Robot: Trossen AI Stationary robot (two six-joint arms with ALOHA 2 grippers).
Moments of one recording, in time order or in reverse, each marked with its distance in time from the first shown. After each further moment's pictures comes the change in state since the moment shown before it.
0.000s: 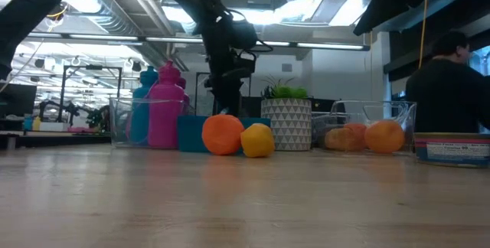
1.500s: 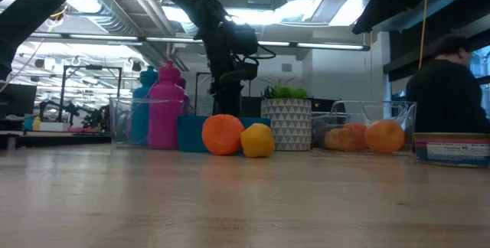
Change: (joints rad) left arm -0.001 0.028 0.000 -0.011 0.094 0.119; right arm -0.001 0.000 0.000 0.000 0.026 -0.004
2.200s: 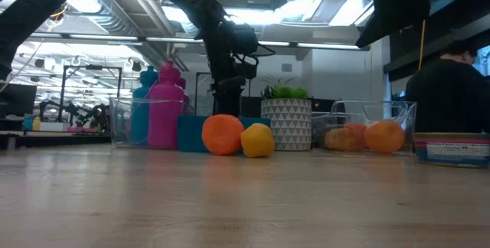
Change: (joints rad) left arm 0.008 0.000 0.000 0.035 -0.104 0.049; right arm 0.000 0.000 -0.077 0.040 -0.004 0.031
